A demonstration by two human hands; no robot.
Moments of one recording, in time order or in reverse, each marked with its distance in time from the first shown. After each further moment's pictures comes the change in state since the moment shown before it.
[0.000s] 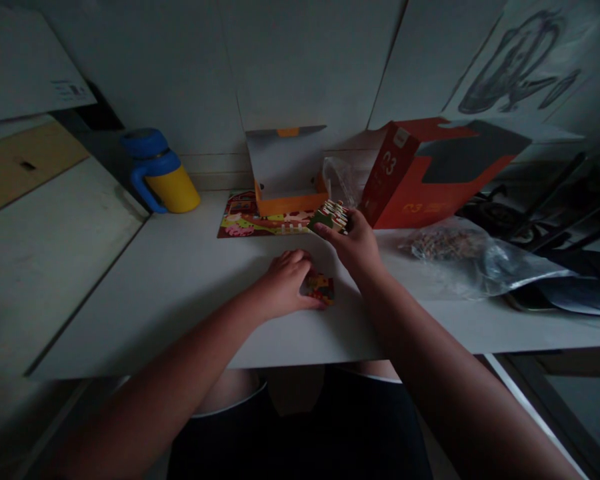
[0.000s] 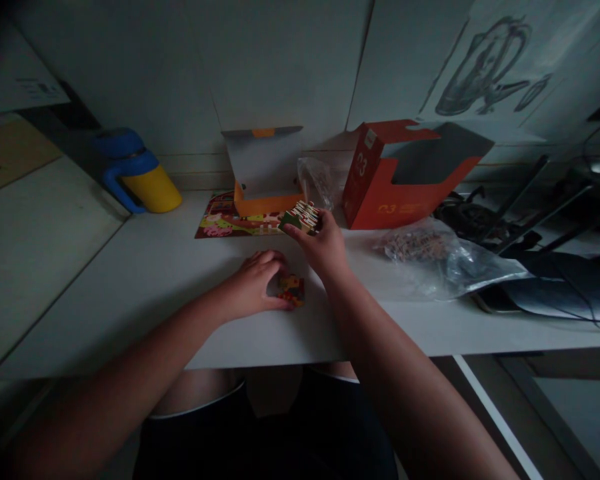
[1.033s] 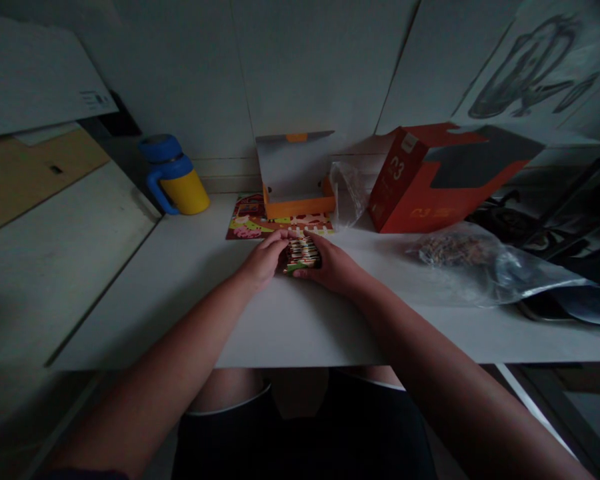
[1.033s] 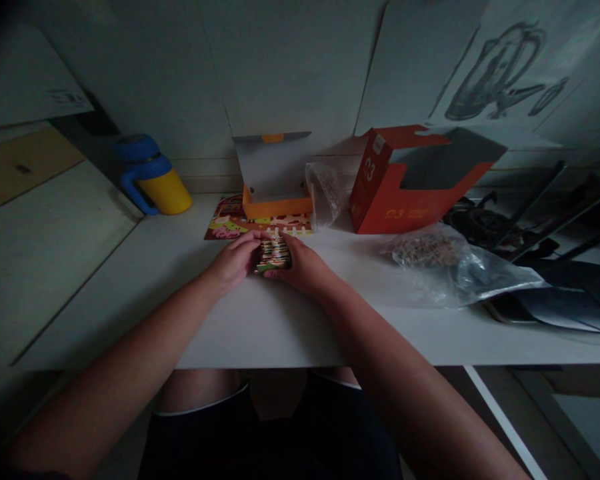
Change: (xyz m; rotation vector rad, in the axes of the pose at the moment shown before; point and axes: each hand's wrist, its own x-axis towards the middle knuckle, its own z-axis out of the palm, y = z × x) left_hand 0.020 -0.058 -0.006 -1.043 0.354 -0.358; right_hand -0.025 0.006 0.014 -0.488 -0.592 -0.163
